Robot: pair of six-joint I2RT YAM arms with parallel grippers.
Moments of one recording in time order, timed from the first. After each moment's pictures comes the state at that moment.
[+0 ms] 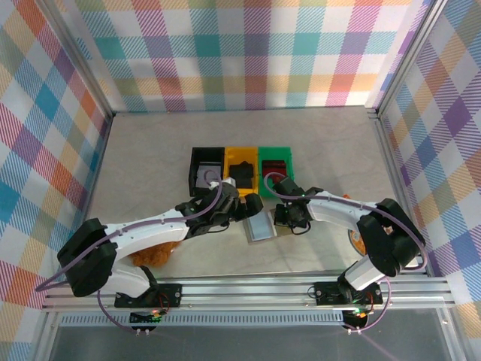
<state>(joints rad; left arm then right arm) -0.91 1.39 0.79 -0.11 -0.04 -1.10 0.66 1.54 0.79 -0.54 -0.01 0.77</state>
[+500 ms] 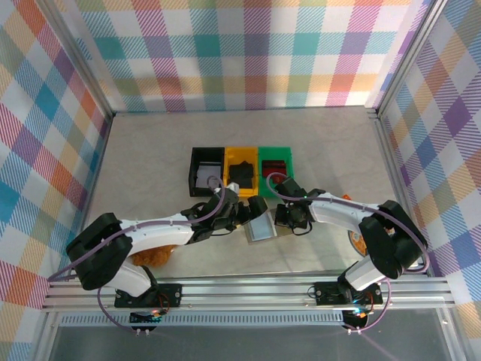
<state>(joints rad) -0.91 1.46 0.69 0.18 0.06 -1.22 0.66 1.52 0.76 -0.51 -0.03 0.78</state>
